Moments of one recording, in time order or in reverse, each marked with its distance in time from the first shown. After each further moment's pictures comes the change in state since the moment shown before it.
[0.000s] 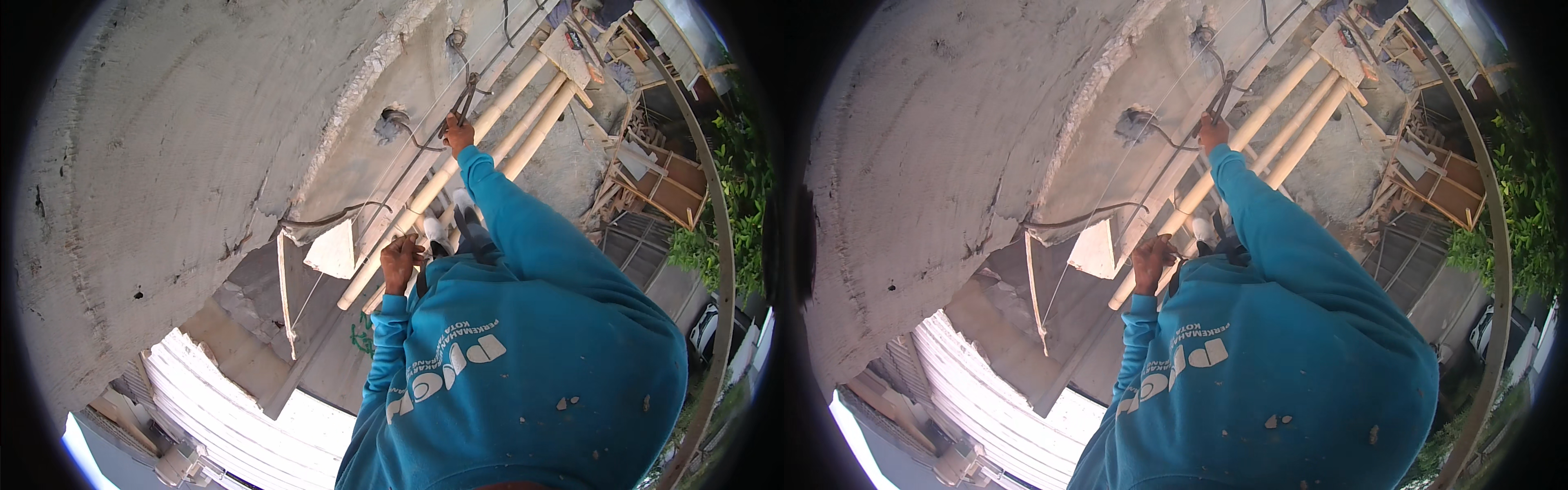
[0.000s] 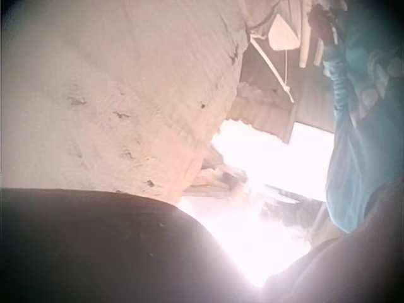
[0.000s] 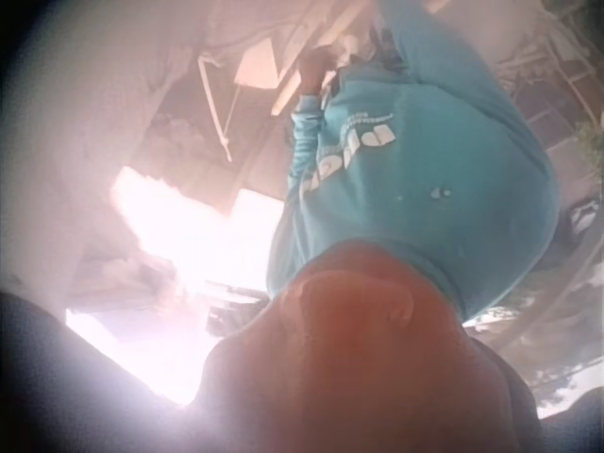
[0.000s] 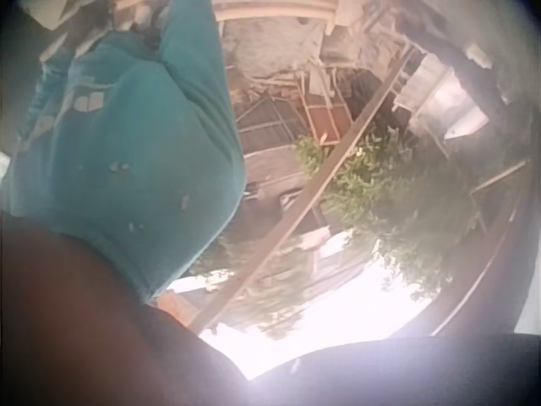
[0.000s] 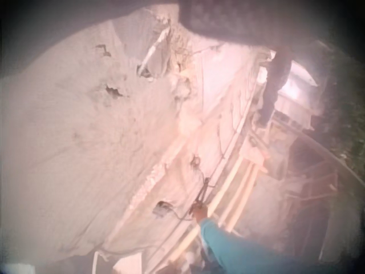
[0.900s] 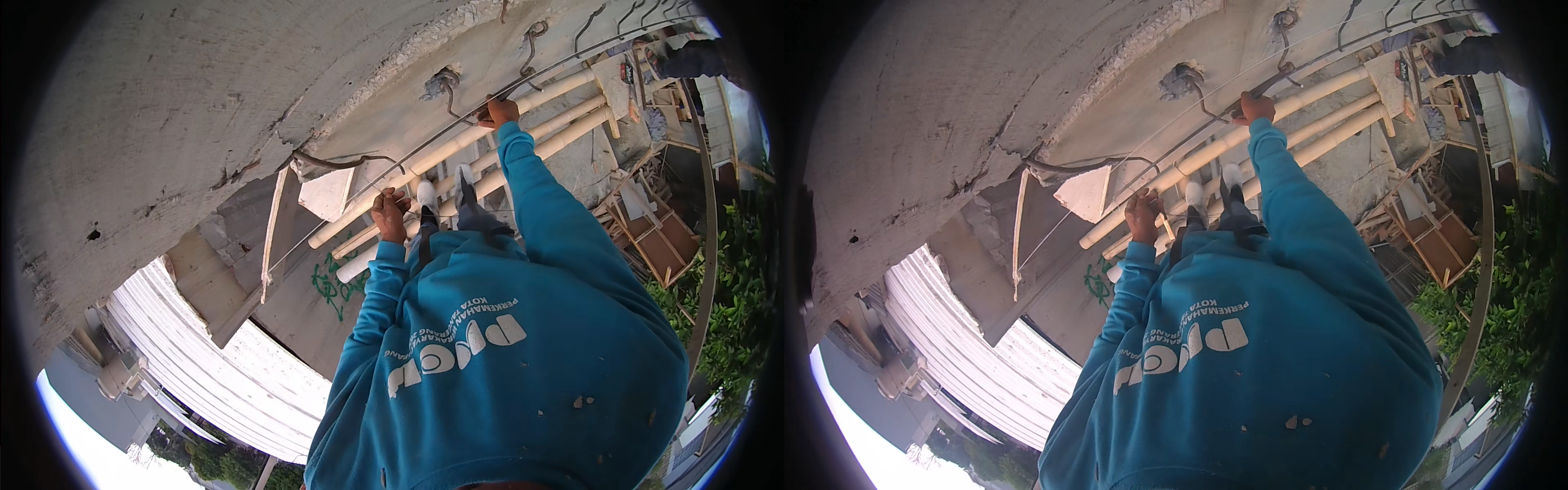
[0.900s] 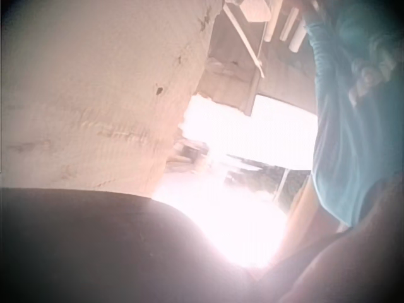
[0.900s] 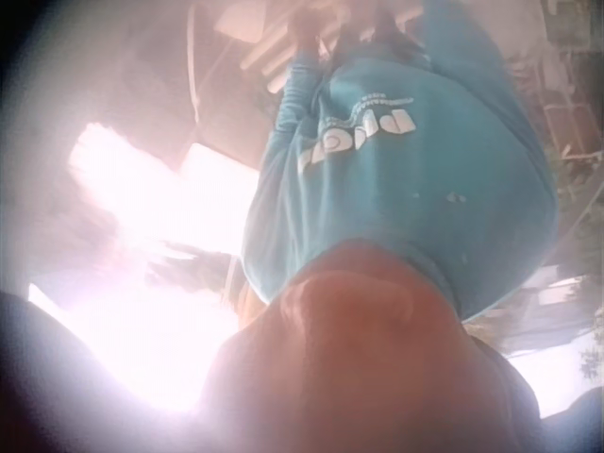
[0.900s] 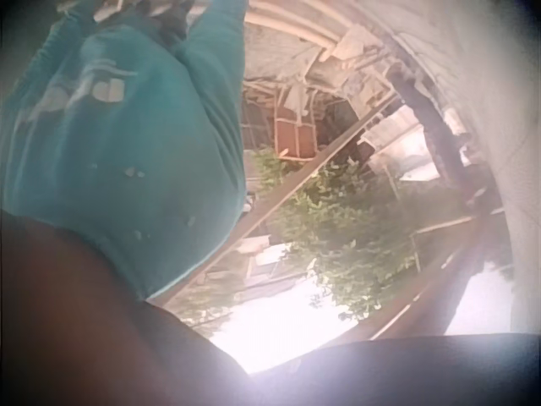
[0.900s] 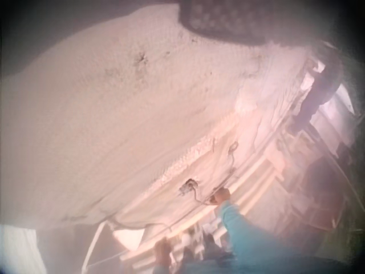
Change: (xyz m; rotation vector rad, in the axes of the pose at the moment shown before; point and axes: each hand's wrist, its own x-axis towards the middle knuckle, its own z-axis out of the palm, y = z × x) left_hand 0.052 -0.074 0.011 -0.730 0.459 0.015; right_hand 0.048 -0.016 -0.017 -0.490 -0.145 0.328
